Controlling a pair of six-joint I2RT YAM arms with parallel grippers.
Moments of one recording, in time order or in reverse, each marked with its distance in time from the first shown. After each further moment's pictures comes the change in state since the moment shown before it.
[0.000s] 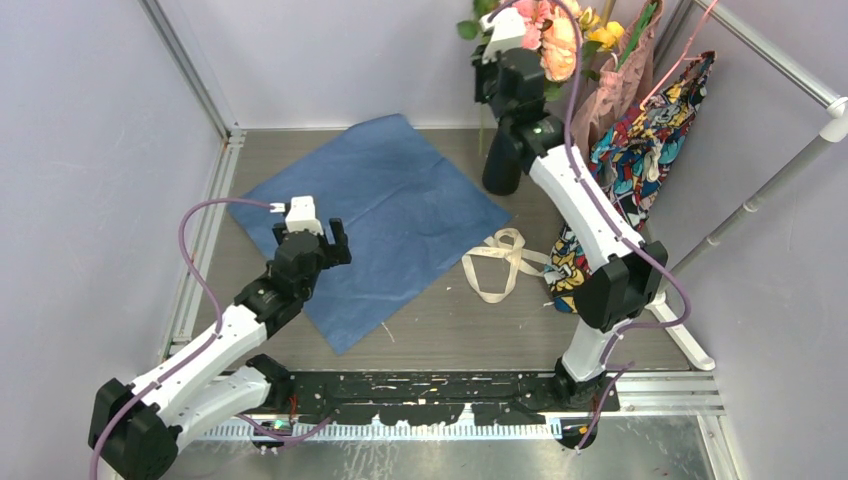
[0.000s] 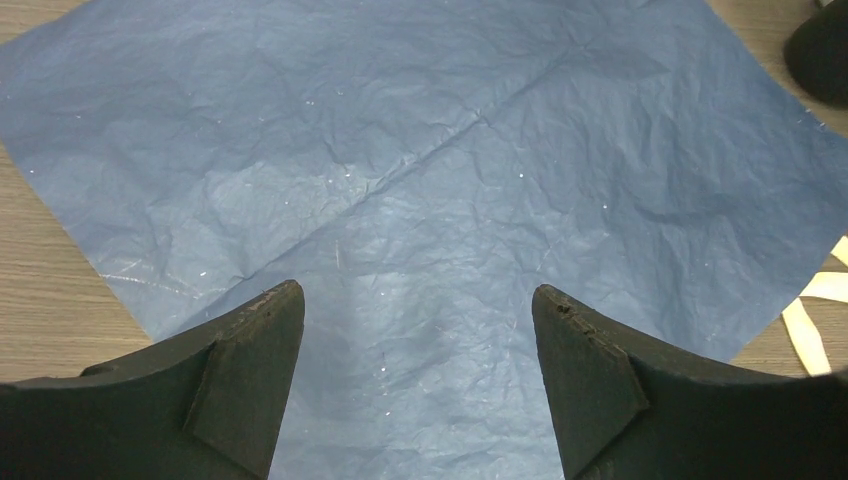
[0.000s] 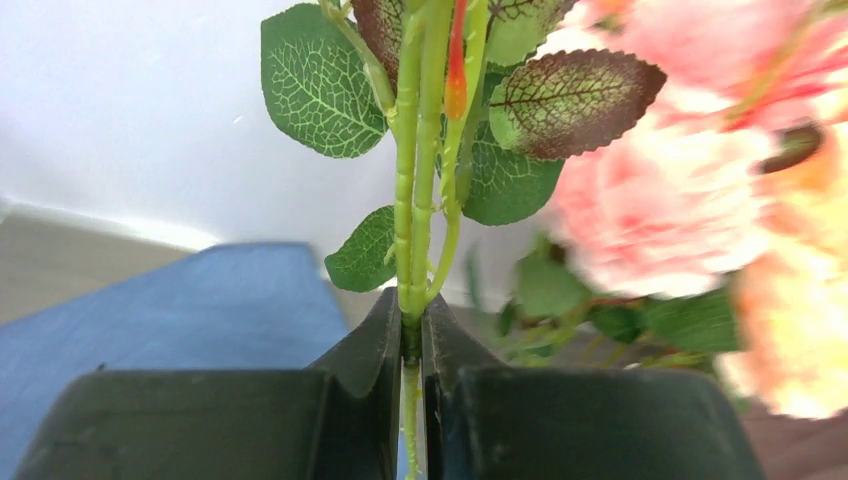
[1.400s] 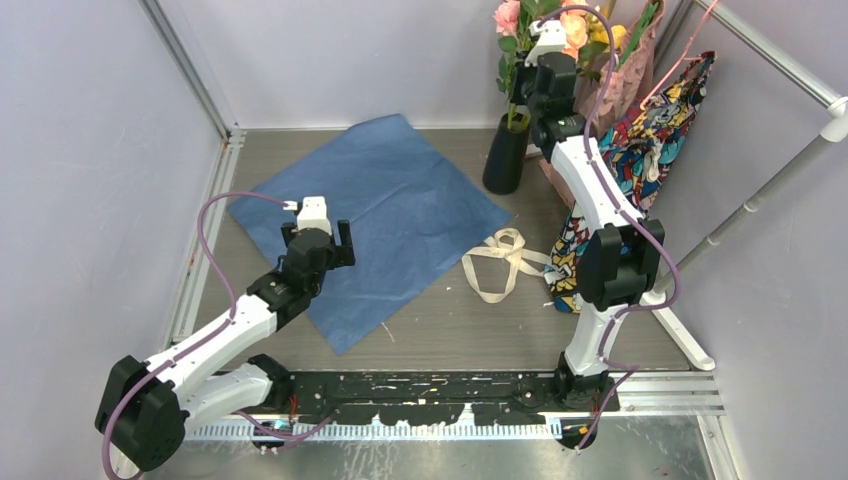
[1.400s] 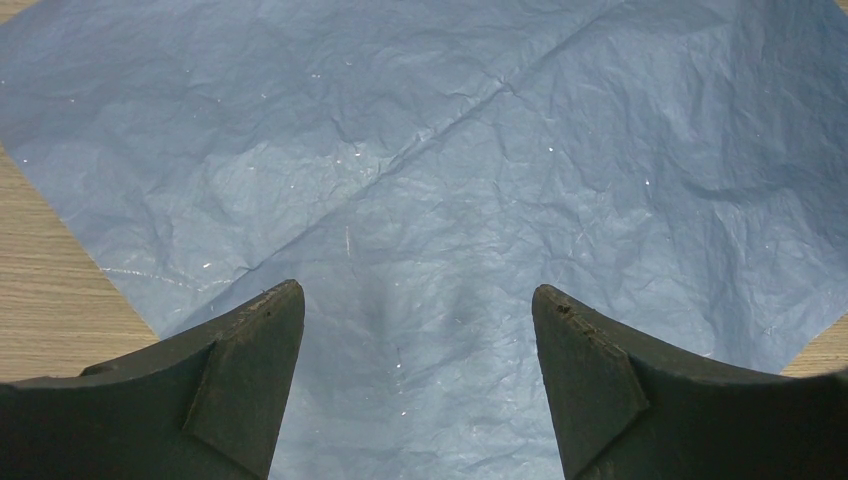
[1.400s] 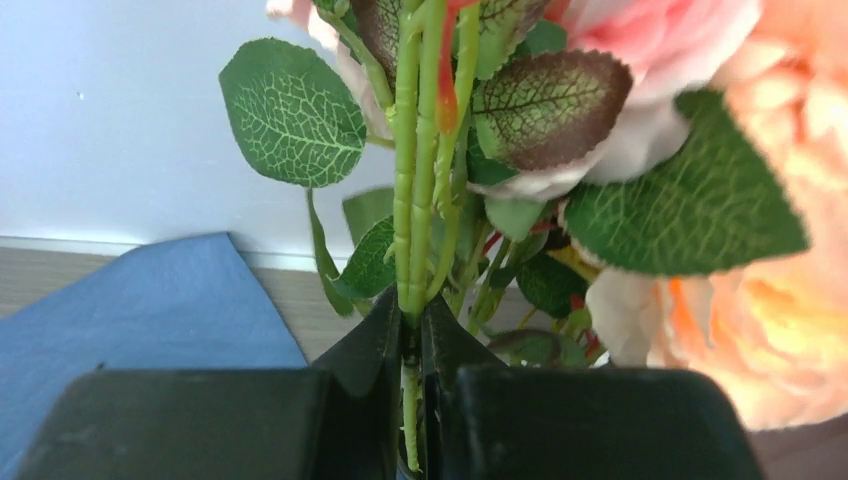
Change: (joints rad) left arm 0.000 0.120 0.000 0.033 -0.014 0.029; right arm -0.272 0.125 -0.027 0.092 -0.161 0.107
